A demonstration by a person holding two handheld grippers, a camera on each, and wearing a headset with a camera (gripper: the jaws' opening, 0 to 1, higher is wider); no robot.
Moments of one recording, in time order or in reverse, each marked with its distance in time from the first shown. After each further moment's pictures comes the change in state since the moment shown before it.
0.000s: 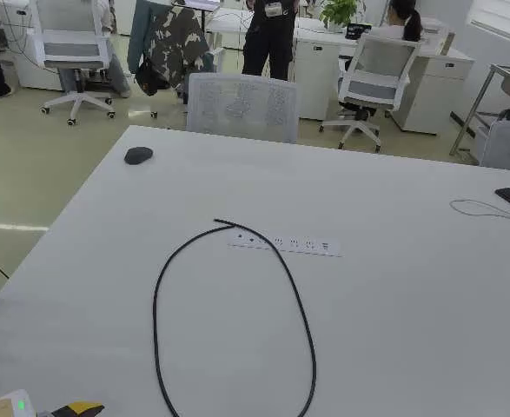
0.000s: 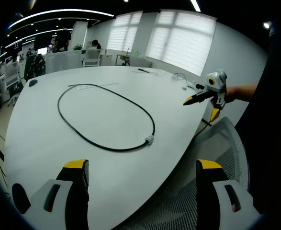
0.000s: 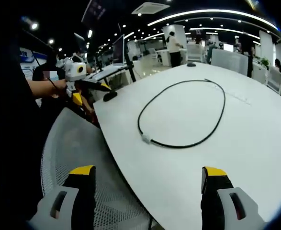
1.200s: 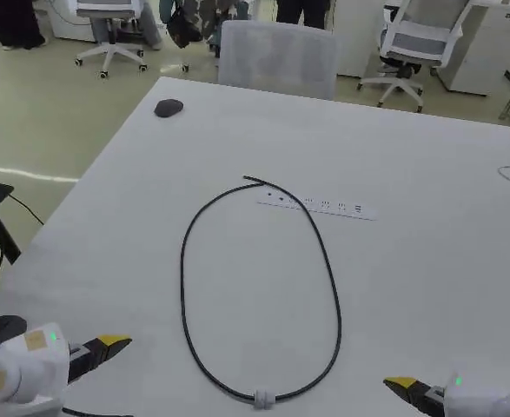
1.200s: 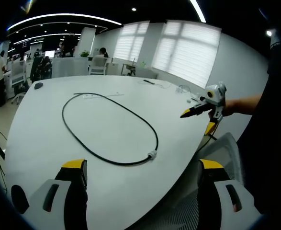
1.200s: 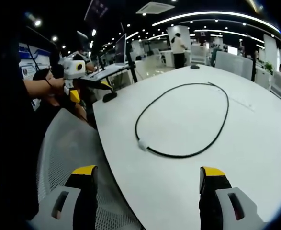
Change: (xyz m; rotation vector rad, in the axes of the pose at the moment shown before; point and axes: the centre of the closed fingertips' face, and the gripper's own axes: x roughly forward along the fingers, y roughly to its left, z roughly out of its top) left arm 0.004 0.001 0.021 -0.012 -0.077 0.029; right arm 0.015 -0.008 0.017 -0.034 -0.016 0.005
